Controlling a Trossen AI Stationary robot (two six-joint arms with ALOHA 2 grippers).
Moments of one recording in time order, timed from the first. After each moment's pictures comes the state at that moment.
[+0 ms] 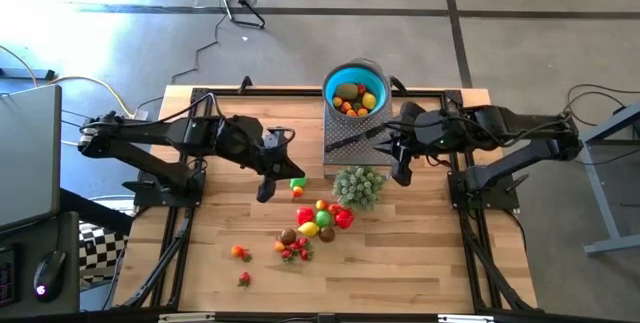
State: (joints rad) left arm -0.07 1.22 1.29 -0.50 0.09 -0.24; right arm 0.12 1.23 1.50 -0.91 0.26 0.27
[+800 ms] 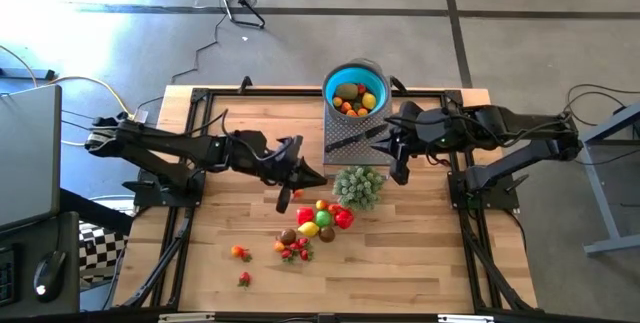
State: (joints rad) left arm -0.13 1.30 1.12 0.06 0.04 -0.23; right arm 0.12 1.23 1.50 -0.85 0.26 0.33
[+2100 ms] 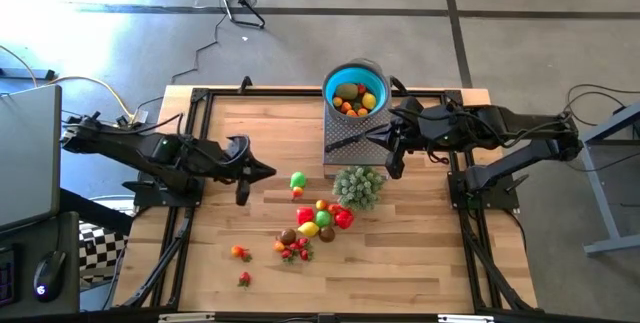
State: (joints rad) left arm -0.24 0.87 0.89 -0.39 -0.29 -0.52; right arm 0.12 1.23 1.50 -0.77 0.34 0.37
